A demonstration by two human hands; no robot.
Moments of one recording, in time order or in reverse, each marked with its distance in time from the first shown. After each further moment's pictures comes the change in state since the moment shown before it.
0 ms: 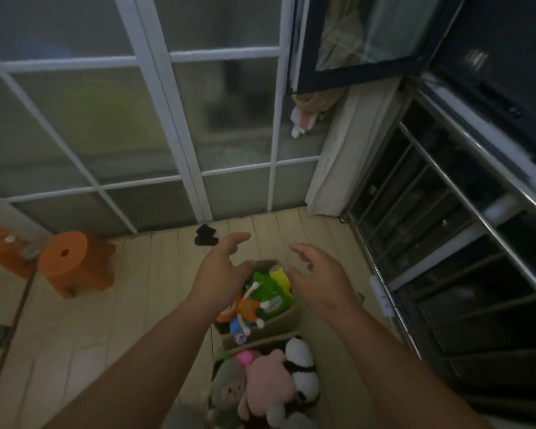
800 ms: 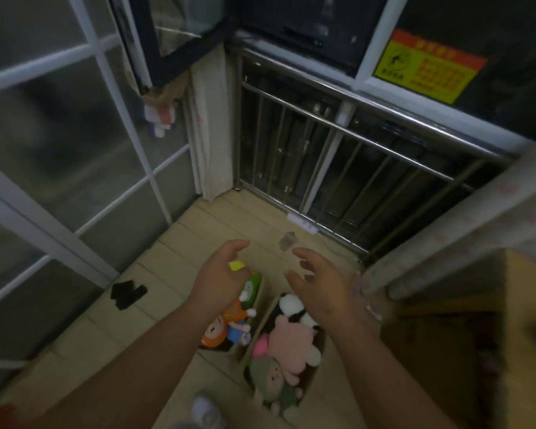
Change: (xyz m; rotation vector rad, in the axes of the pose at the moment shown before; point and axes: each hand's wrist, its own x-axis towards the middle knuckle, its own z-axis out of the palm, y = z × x) left_hand 0.104 -0.049 -0.068 0.070 -0.802 0.304; right_hand -0.048 -0.092 0.129 0.173 0.693 0.584
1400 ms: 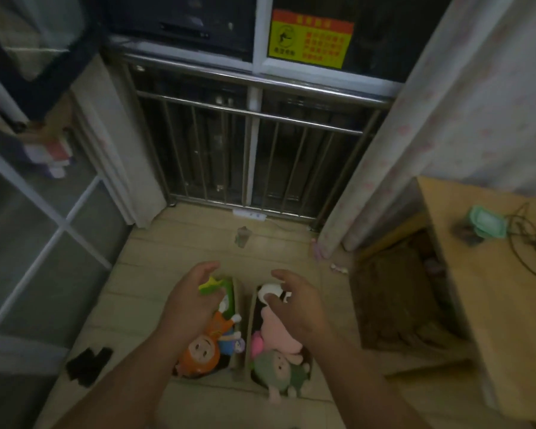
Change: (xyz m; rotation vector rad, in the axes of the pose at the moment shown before) left_hand 0.026 -0.036 -0.025 0.095 -0.312 0.107; right_hand -0.051 0.011 0.049 -0.026 0.193 0.228
